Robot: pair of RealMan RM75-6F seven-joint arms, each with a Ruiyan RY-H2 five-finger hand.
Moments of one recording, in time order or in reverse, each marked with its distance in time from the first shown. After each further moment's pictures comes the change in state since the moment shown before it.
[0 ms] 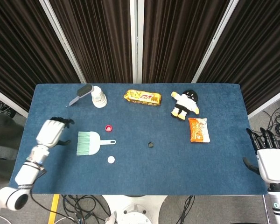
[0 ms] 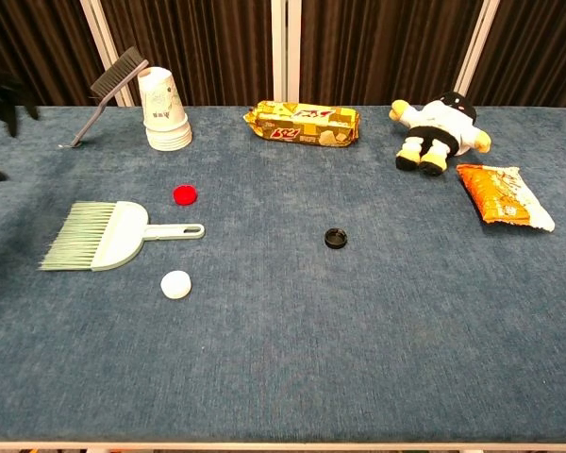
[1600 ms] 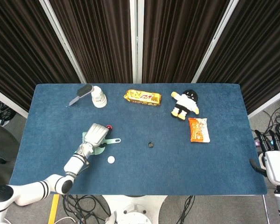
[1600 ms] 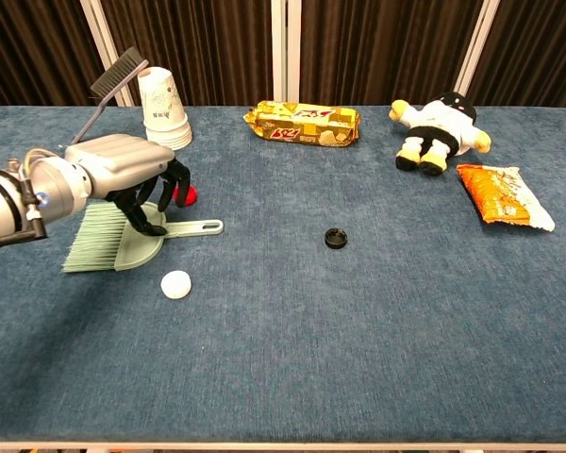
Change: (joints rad) left arm -0.267 -0.367 0.005 0.205 -0.263 -0.209 0.317; right arm -0.022 0.006 -0.003 0.030 0.036 0.005 0.047
